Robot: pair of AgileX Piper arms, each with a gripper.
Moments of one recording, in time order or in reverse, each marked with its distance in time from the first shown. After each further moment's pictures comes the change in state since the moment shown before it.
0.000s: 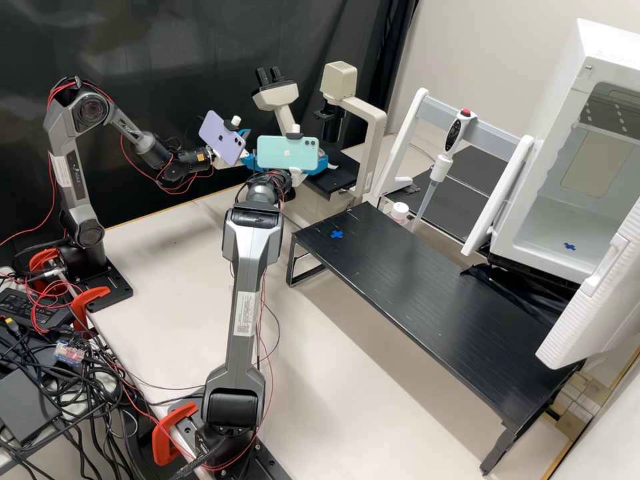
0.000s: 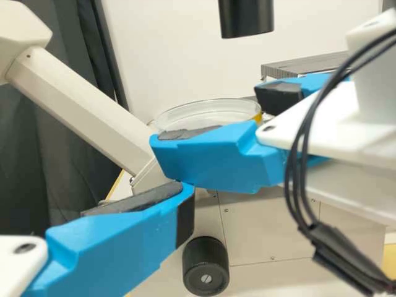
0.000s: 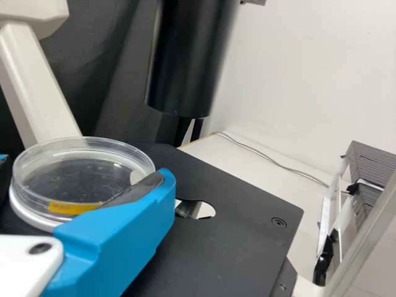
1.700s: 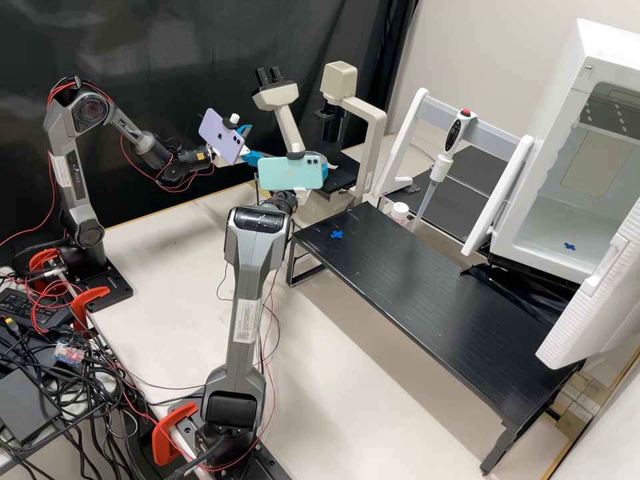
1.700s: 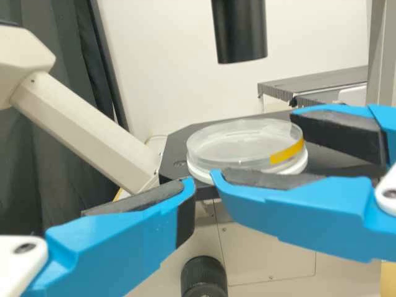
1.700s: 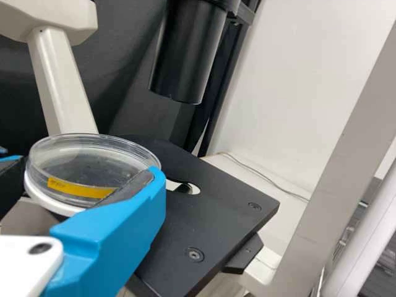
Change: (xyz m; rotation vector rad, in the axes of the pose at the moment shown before) left arm 0.000 0.004 0.001 0.003 -0.011 0.047; right arm -0.038 -0.005 0.055 -0.086 0.056 0.041
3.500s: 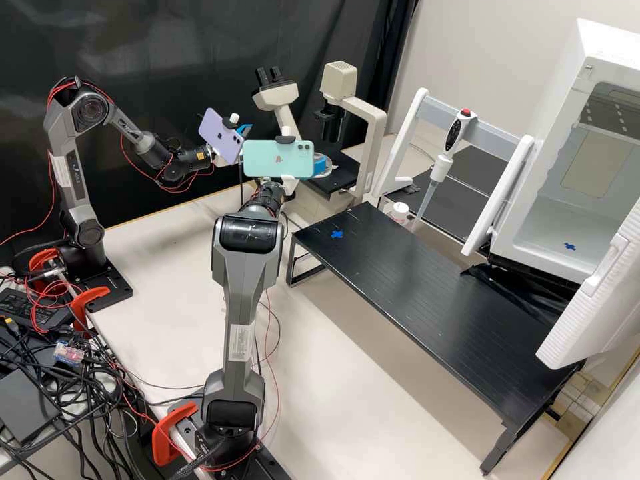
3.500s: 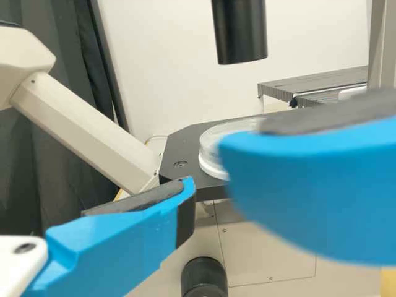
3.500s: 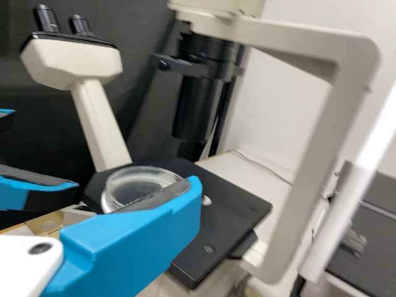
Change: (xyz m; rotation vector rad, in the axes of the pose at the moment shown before) left arm 0.000 0.000 0.000 0.000 0.000 0.000; right arm -0.074 0.040 -0.044 0.084 0.185 0.103
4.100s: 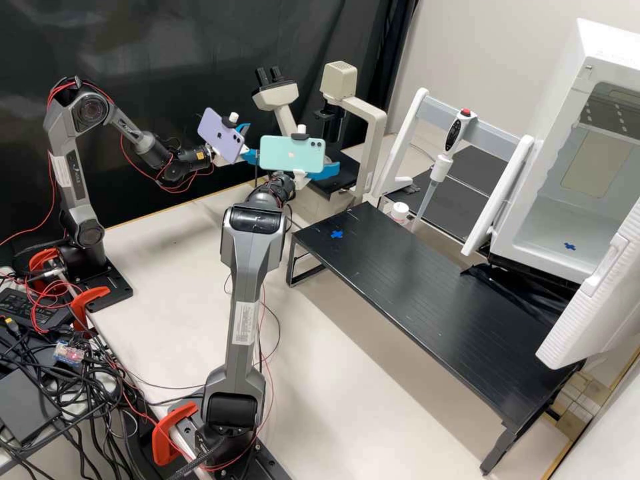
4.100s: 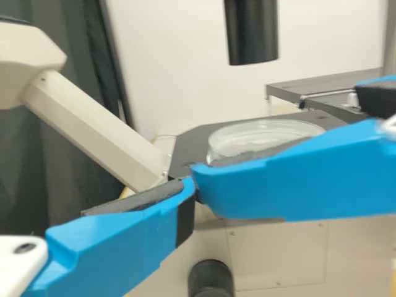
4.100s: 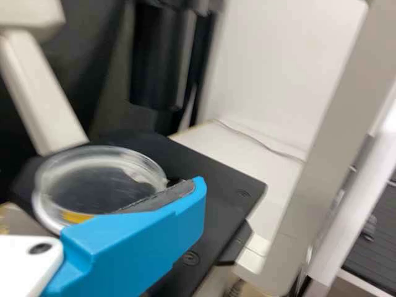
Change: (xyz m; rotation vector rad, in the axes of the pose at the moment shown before) left arm 0.000 0.000 -0.002 -0.013 0.017 0.002; right arm 0.071 -0.016 0.027 0.031 -0.164 -0.021
